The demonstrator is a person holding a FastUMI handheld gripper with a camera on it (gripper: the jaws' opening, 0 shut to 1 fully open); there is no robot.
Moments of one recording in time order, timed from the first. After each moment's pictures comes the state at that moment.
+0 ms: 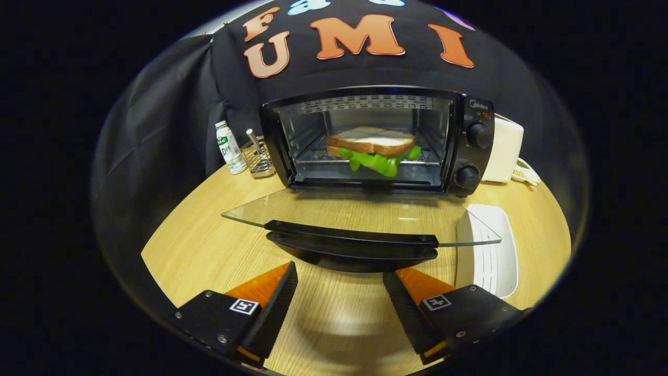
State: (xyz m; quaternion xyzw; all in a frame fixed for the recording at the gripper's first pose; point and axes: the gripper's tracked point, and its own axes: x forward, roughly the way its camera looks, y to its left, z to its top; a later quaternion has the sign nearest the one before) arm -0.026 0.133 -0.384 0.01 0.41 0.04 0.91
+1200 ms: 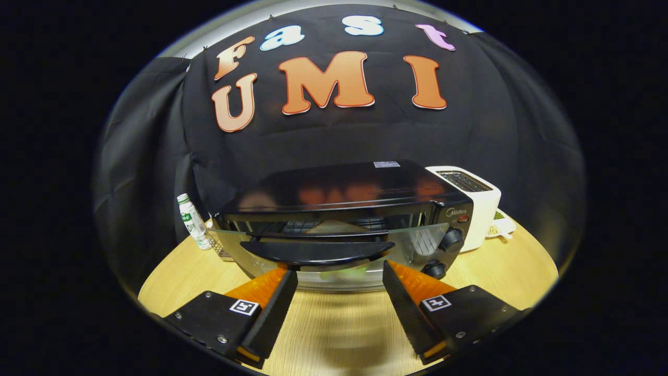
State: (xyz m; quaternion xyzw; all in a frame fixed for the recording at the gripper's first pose) arm 0.096 0.103 -0.303 0.02 0.27 -0.04 0.96
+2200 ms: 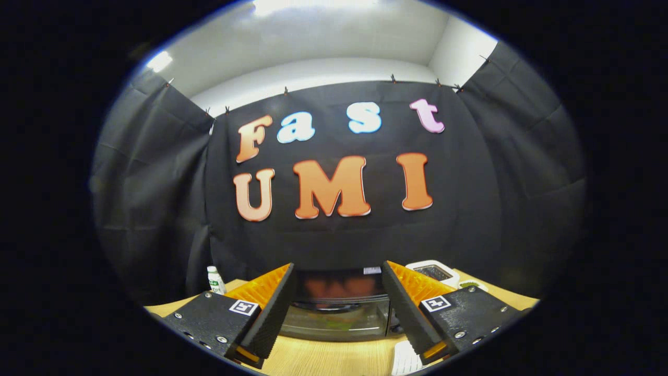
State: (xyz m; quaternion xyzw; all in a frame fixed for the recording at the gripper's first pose) arm 0.029 0.090 -0.086 -0.01 -0.01 -0.02 1.00
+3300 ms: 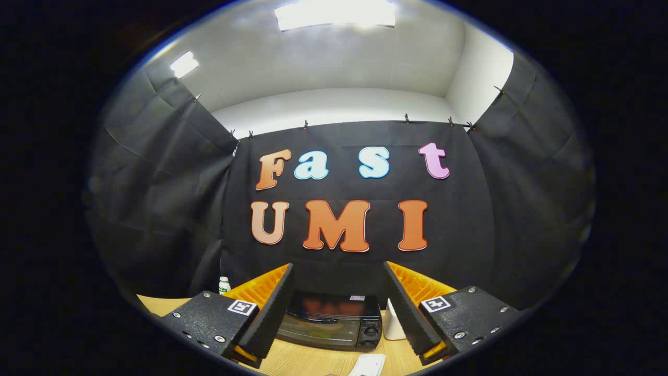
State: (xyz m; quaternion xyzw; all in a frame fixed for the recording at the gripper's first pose) arm -0.044 0.066 -0.016 -0.04 -0.06 0.02 1.00
